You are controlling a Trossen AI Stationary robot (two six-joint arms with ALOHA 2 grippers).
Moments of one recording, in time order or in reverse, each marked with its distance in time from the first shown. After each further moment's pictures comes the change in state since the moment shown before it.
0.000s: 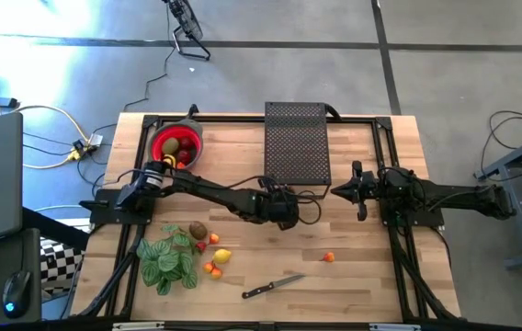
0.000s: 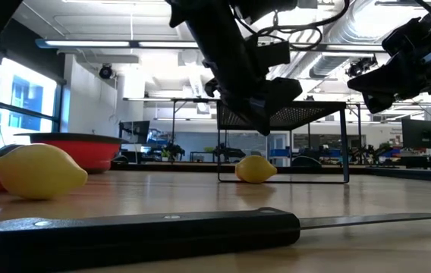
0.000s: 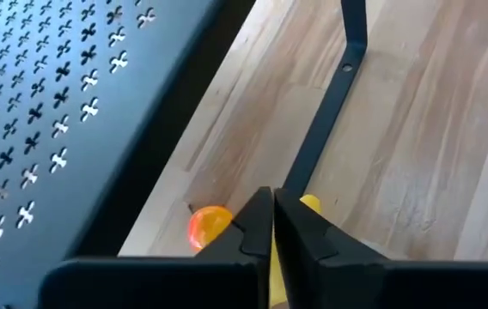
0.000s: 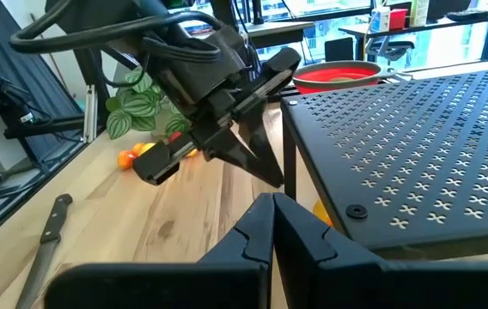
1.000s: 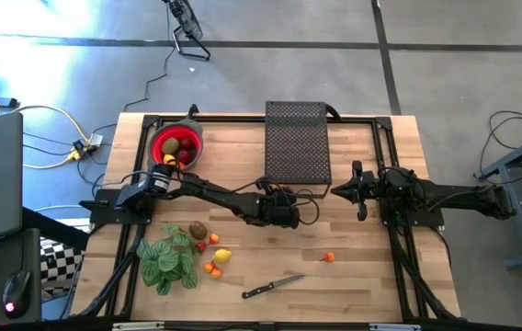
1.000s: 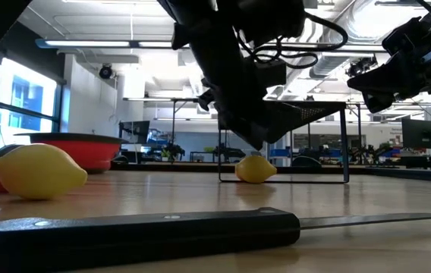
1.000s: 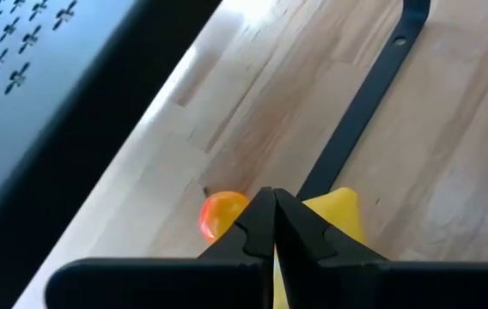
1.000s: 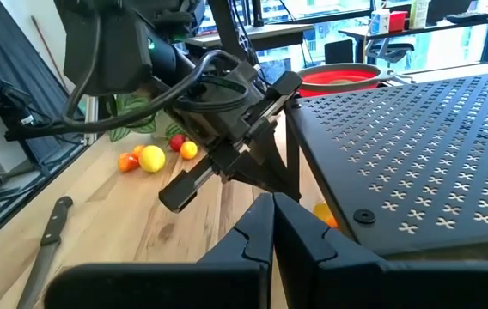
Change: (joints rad) left arm 0.009 0.071 0.001 -0.011 -0.079 -0.112; right arm 0.000 0.000 0.000 0.007 0.000 0.001
